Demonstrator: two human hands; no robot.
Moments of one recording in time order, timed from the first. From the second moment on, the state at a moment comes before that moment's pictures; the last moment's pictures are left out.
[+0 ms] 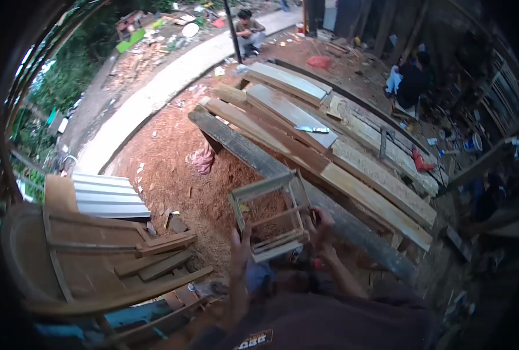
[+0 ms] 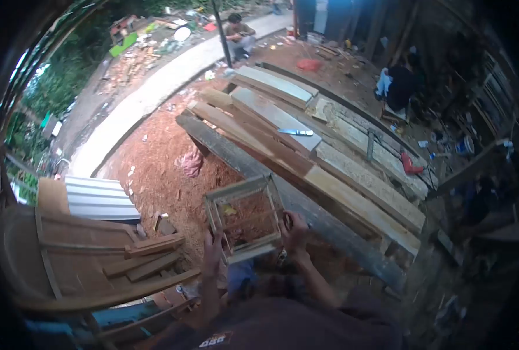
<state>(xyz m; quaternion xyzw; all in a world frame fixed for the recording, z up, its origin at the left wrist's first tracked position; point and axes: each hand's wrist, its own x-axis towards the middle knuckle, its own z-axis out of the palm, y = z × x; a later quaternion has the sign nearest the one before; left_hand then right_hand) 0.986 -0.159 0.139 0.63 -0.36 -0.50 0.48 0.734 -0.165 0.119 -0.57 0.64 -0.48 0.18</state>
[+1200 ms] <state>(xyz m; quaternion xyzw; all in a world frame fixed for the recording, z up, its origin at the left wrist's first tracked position) 0.836 -0.454 0.171 0.29 -0.55 -0.74 0.23 0.651 -0.284 0.178 -0.21 0.80 -0.54 -0.14</state>
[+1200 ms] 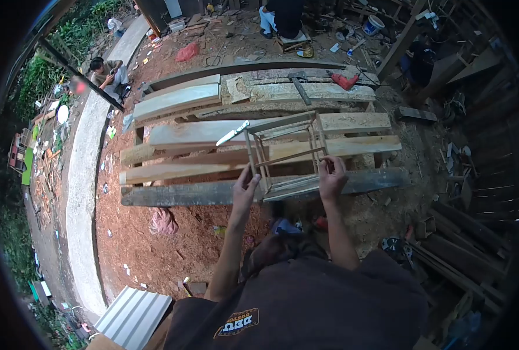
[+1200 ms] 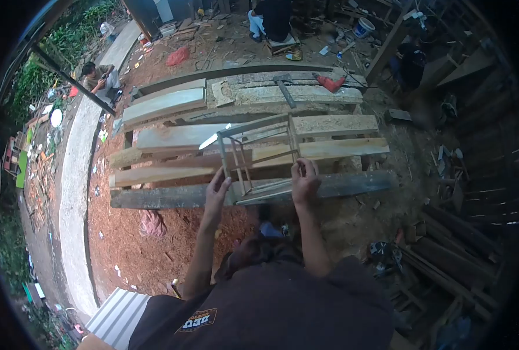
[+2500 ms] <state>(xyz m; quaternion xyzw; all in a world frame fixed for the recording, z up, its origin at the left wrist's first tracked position) 0.761 -0.633 0.036 0.35 -0.64 -0.65 0.21 0.627 -0.475 0.112 -0.36 0.88 -0.29 -0.12</state>
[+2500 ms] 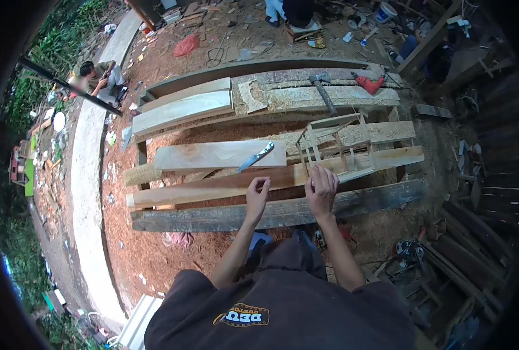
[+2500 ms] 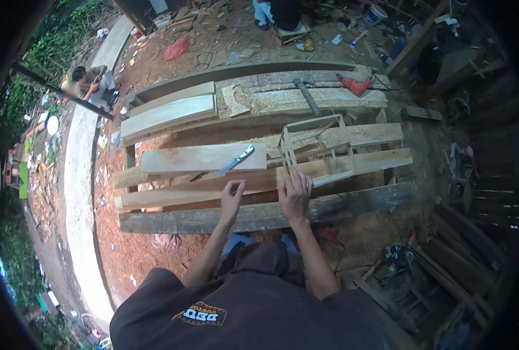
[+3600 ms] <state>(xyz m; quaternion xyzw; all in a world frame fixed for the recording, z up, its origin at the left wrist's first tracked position) 0.852 -0.801 0.004 0.32 -0.65 -0.68 0.12 0.752 -0.607 0.009 -0.26 0.90 -0.35 0.03</state>
